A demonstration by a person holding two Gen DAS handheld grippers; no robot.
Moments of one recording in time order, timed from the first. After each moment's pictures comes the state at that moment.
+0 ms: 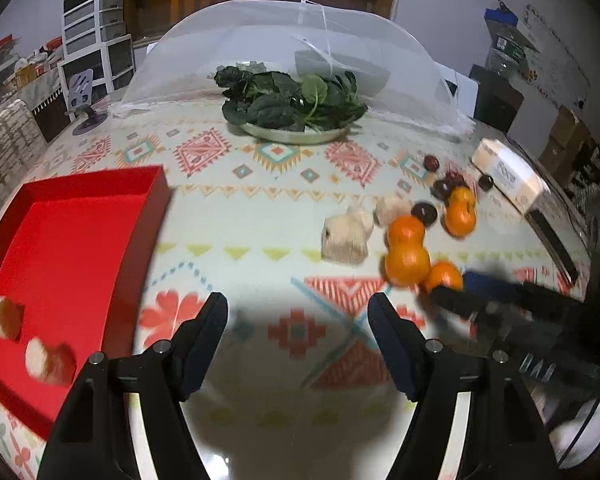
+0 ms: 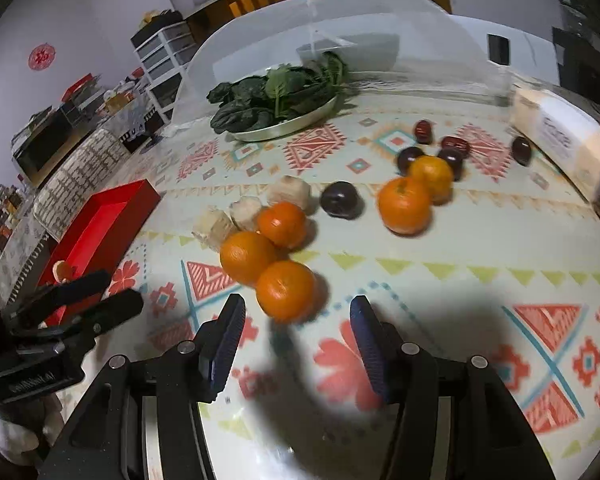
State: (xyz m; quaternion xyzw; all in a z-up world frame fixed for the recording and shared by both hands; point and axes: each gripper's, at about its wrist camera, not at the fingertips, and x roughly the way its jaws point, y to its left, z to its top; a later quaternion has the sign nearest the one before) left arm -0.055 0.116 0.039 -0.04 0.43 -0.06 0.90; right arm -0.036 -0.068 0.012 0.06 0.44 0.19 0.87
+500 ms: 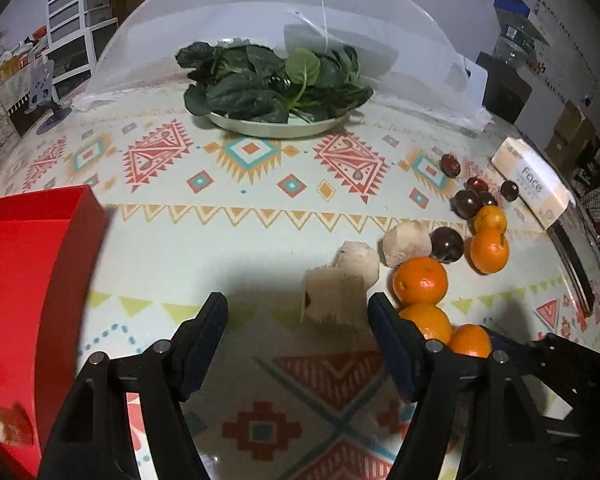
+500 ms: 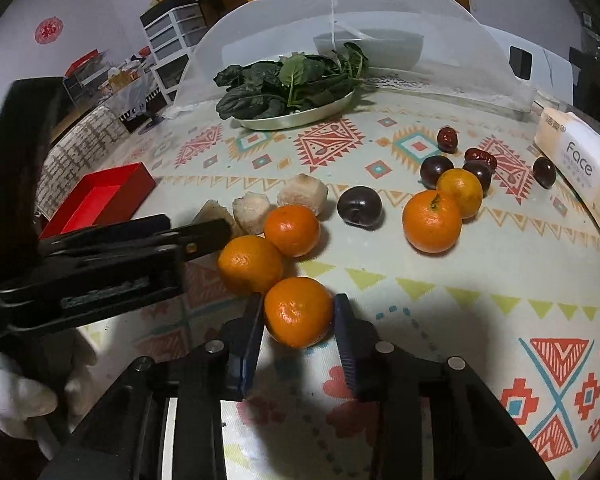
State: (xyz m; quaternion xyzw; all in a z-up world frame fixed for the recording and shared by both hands) left arm 0.011 0.090 0.009 -0.04 0.46 -0.07 0.88; right arm -0.028 -0.057 0.010 0.04 0.45 0.19 0.87
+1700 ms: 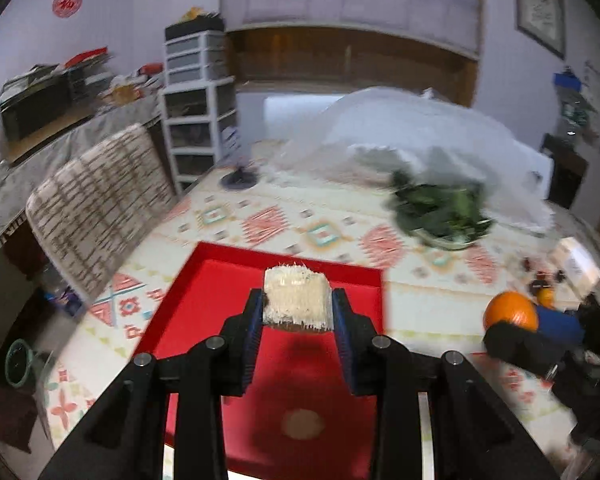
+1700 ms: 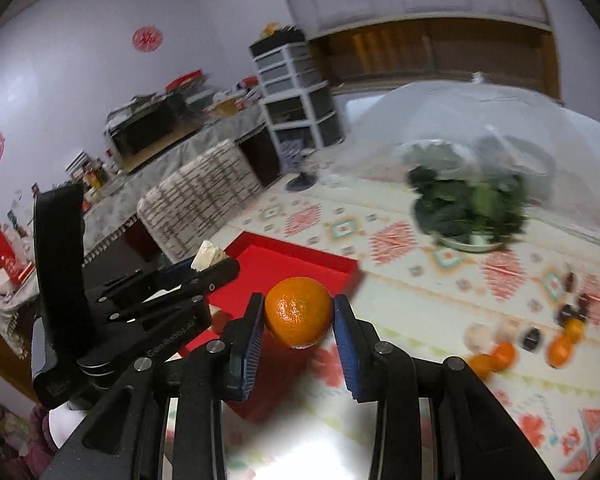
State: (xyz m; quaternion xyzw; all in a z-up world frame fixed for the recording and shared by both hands) left arm -0.080 0.288 0.119 -0.04 0.35 0.09 0.93; right arm -0.058 0.123 0.135 0.03 0.37 0.35 0.86
